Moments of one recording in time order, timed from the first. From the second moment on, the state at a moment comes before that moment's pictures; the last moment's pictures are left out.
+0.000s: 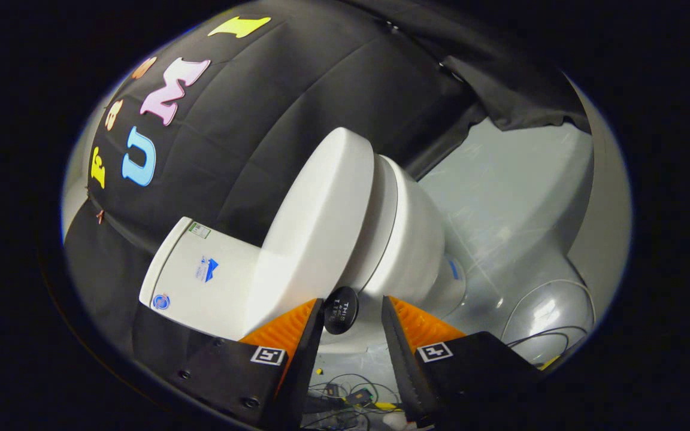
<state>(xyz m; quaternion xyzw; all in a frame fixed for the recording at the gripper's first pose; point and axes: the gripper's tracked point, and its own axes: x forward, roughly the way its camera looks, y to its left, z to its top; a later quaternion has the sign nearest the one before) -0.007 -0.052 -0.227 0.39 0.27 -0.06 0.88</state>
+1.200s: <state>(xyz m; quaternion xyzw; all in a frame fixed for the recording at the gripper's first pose) 0.002 -0.060 -0.215 0.49 0.24 -0.08 0.83</state>
